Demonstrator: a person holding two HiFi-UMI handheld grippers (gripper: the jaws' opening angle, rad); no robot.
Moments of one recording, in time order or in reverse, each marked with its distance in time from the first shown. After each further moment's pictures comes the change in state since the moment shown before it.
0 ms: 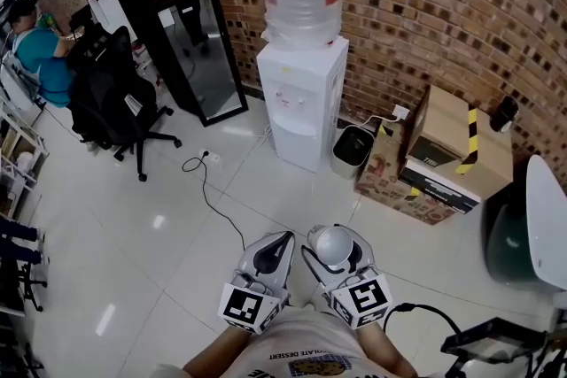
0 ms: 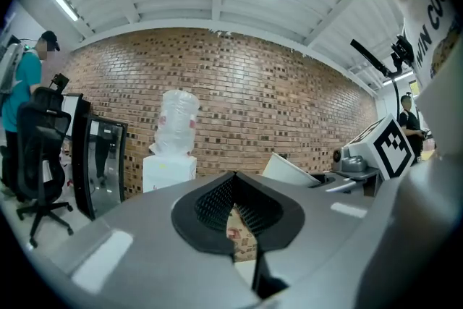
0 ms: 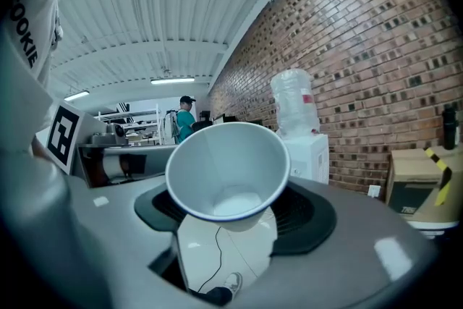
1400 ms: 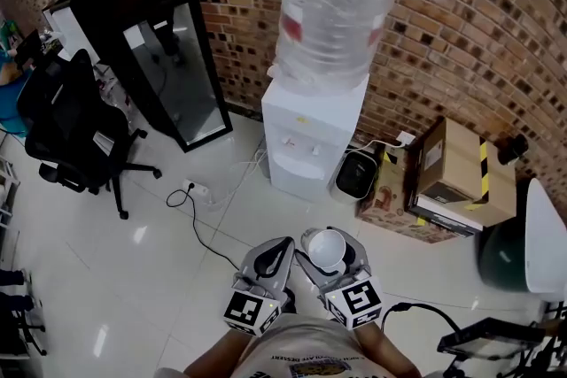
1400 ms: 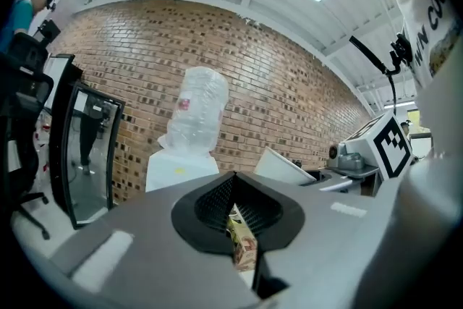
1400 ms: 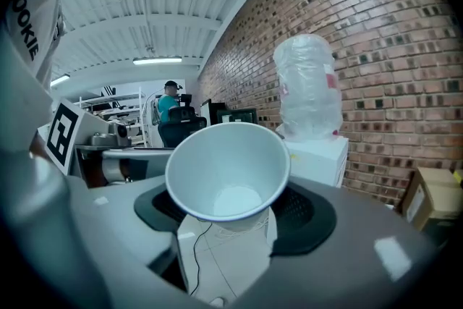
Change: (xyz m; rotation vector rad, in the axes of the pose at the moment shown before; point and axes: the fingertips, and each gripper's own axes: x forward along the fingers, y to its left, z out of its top) left arm 0.144 0.231 0.006 -0.134 0.036 -0.118; right arm 0.261 -0.062 0.052 -0.031 0.112 -0.078
